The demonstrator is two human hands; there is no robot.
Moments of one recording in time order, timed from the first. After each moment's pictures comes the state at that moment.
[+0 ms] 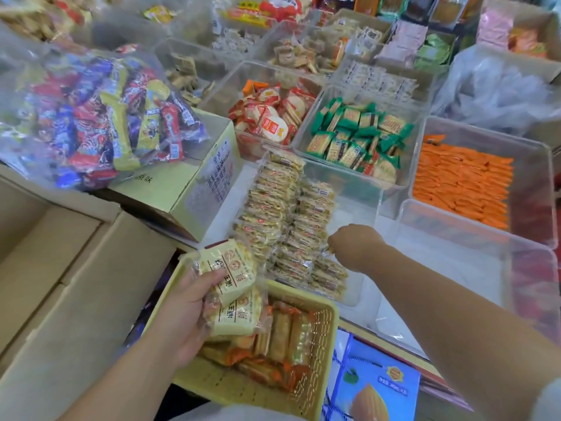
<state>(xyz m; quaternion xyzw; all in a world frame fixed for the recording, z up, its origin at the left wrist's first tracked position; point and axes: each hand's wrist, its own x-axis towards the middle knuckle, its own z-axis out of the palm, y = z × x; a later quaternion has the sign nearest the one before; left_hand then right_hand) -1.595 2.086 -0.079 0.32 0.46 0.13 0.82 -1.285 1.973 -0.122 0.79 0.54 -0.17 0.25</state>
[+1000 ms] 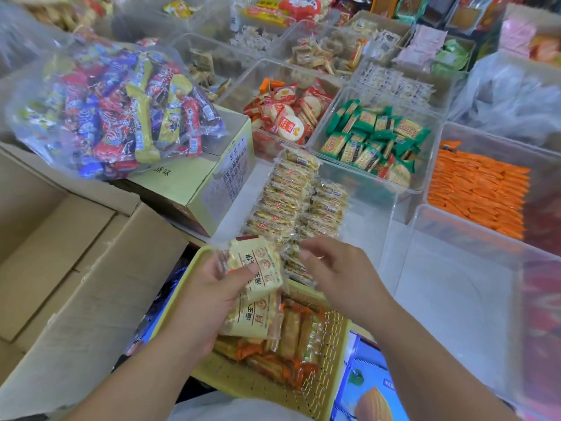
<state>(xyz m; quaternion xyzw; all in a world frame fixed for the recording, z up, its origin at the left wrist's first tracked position) -1.585 2.072 -0.048 0.48 0.45 0.14 0.74 -1.401 1.953 -0.037 0.81 0.37 -0.30 -0.35</state>
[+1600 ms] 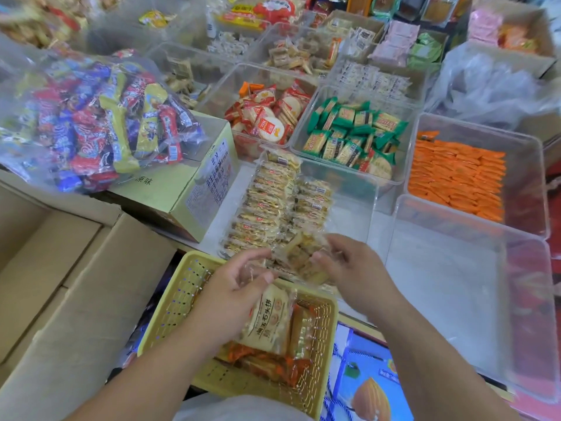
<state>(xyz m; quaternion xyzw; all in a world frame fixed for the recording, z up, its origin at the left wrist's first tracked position) -1.562 2.057 -0.044 0.67 0.38 0.06 0.64 -1.380 1.921 -0.039 0.83 0.31 -0.29 -0.37</state>
